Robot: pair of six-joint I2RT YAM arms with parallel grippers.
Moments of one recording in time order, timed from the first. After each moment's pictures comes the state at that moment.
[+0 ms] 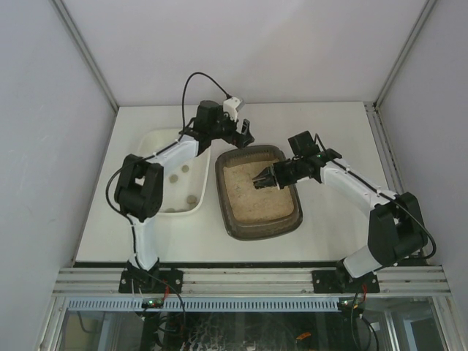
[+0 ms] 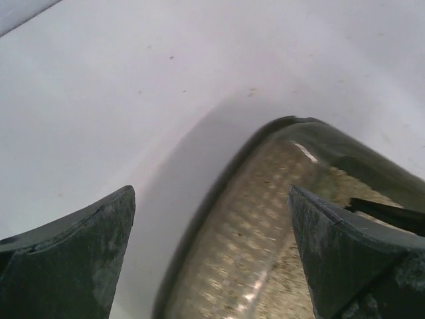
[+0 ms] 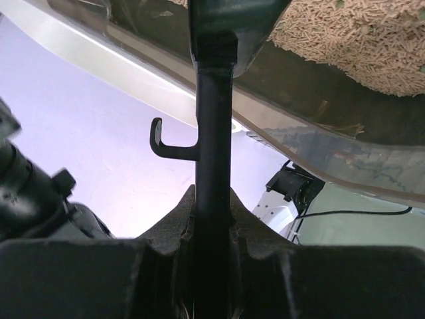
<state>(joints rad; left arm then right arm) -0.45 1.97 1.49 0.05 0.43 0.00 0.44 1.51 1.10 -0.64 -0.58 1.75</state>
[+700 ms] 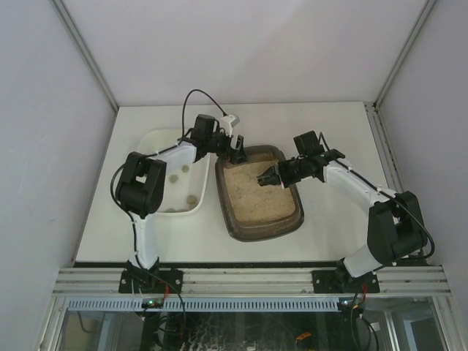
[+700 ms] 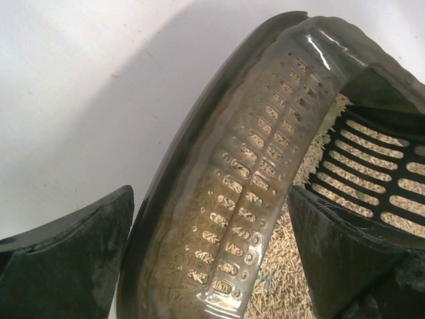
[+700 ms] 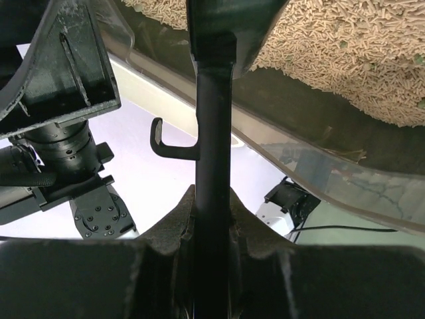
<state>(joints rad) -0.40 2.05 1.42 -0.04 0.57 -0.03 0.39 1.52 1.08 -0.60 -0.56 1.70</state>
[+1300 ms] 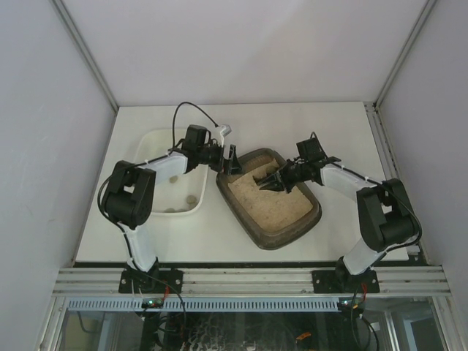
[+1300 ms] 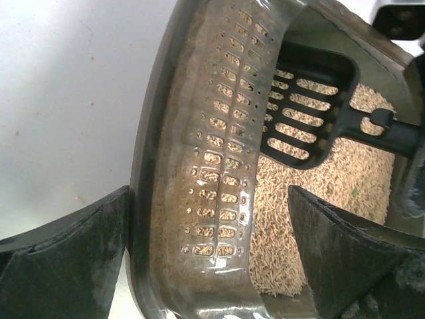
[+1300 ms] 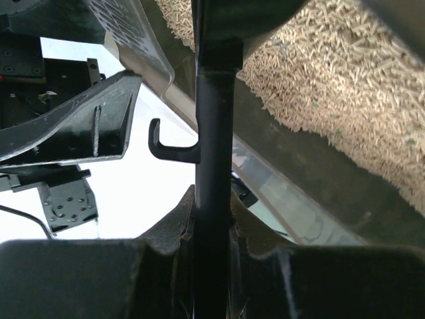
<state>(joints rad) -0.38 1.89 1.19 -0.03 0.68 -0.16 0.32 1.61 0.96 -0.35 -0.74 1.39</state>
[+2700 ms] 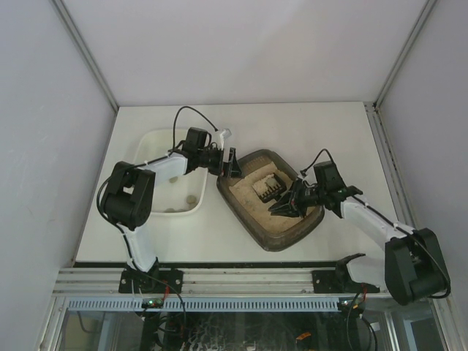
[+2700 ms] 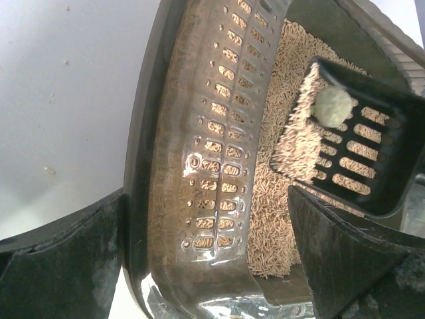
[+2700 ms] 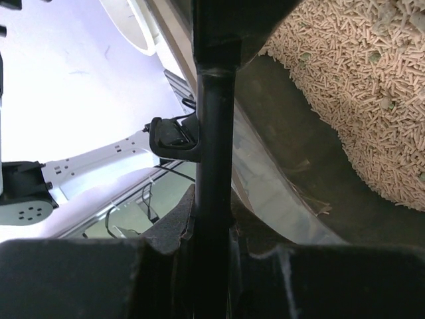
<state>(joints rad) -0.39 1.87 1.17 -0.08 0.69 -0.22 0.31 1.25 0.63 -0.31 -0.87 1.09</state>
